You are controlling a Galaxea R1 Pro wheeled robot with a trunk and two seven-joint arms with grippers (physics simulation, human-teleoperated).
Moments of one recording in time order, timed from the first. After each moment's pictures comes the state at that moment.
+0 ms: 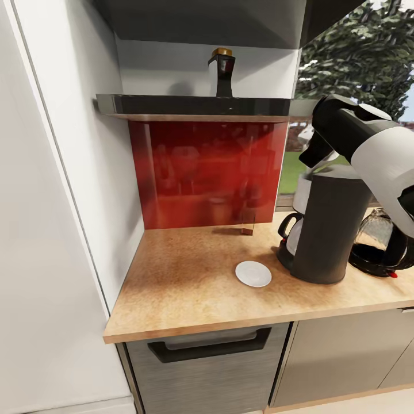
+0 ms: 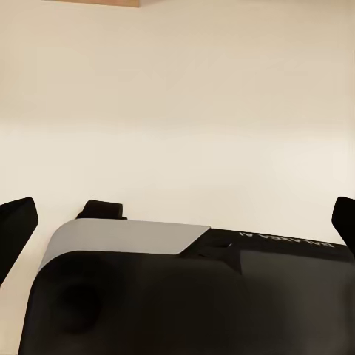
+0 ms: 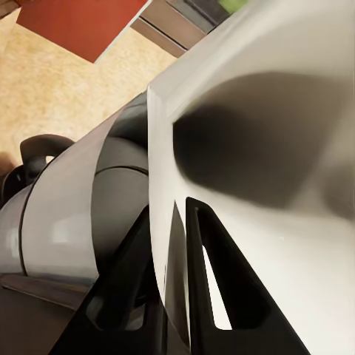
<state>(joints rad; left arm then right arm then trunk) 0.05 -0.11 0.12 -0.33 0.01 -0.19 0.01 -1.90 -0.15 0.75 -0.29 0.56 1.00 0.83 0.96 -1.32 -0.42</state>
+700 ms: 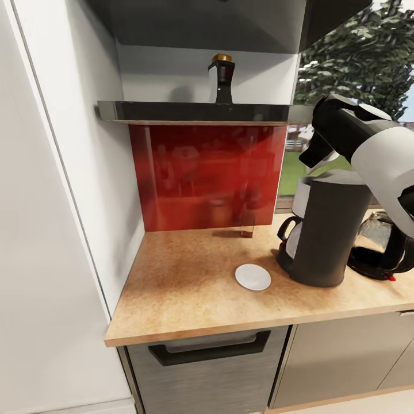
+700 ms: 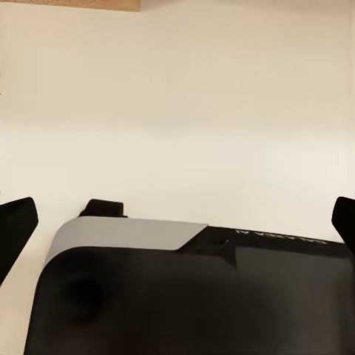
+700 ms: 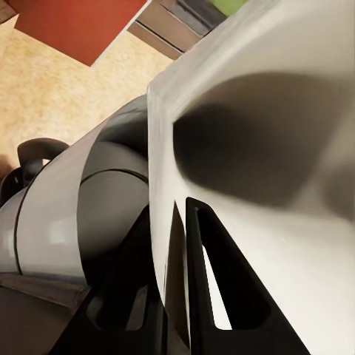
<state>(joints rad) 0.05 -0.11 0.12 -0.33 0.01 -0.19 0.01 -1.90 -0.15 0.75 -0.29 0.56 1.00 0.83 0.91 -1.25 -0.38</state>
